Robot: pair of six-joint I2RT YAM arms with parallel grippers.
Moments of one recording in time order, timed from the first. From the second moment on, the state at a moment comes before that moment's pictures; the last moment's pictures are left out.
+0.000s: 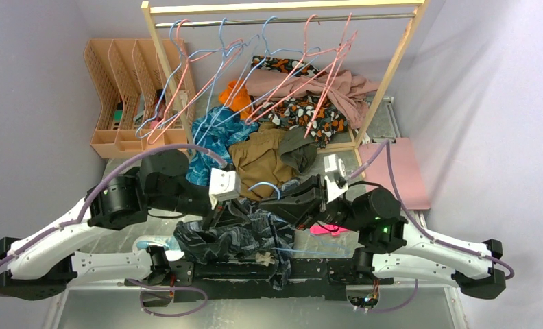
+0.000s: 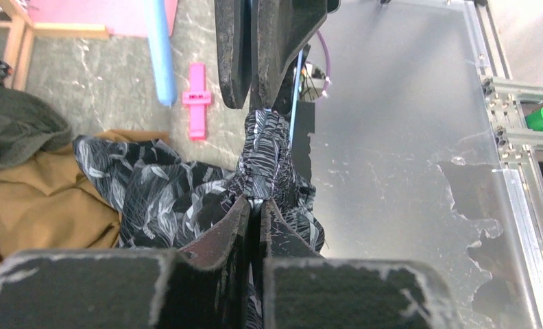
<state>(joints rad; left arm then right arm) -1.16 0.95 1.35 -0.78 0.40 0.01 1.26 0.71 0.78 0.31 -0.15 0.29</state>
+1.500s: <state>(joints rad) -1.16 0.89 1.36 -0.63 0.37 -0.05 1.26 0.70 0.78 0.42 -0.12 0.30</state>
